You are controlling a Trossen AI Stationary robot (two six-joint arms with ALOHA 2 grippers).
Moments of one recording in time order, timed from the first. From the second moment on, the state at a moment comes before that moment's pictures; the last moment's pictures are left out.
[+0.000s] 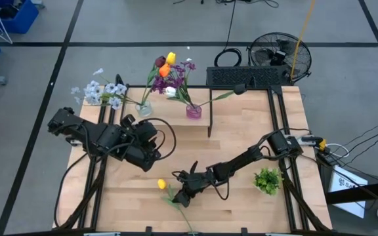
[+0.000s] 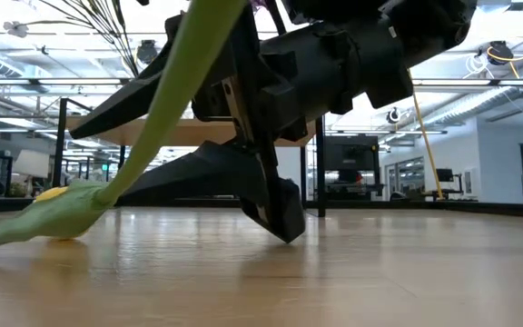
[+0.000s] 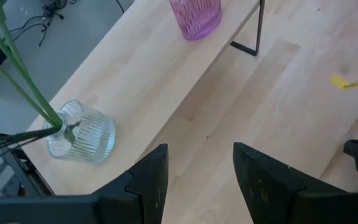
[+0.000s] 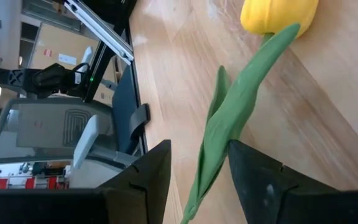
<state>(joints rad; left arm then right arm) -0.41 1.56 1.74 -1.57 -0.67 -0.94 0.36 2.21 1.26 0.46 -0.13 1.14</state>
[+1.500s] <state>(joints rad) -0.32 1.56 1.74 -1.57 -0.67 -0.71 0.29 2.00 1.25 -0.05 0.11 0.92</state>
